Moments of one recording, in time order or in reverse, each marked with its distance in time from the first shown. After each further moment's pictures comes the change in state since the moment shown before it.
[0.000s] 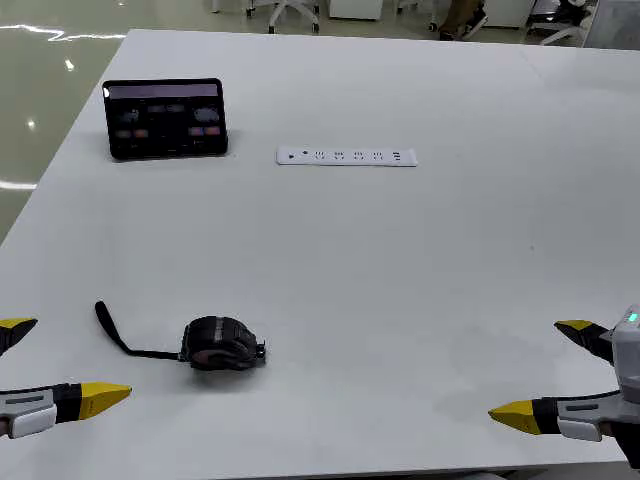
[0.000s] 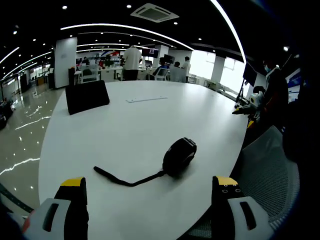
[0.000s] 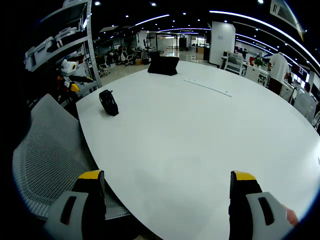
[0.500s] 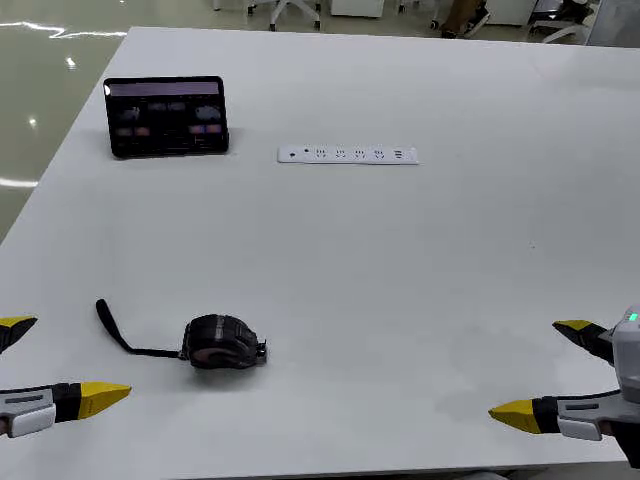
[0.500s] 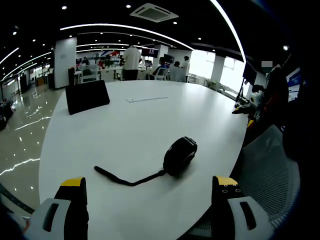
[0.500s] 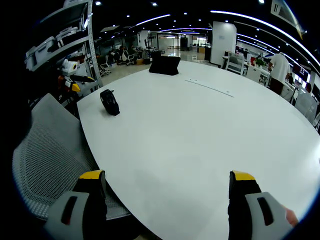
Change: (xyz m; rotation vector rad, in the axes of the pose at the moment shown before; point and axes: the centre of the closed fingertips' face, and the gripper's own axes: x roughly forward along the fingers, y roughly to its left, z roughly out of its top) left arm 0.000 0.002 -0.002 0.004 0.001 0.000; right arm 0.002 0.002 0.001 -0.005 0.001 0.010
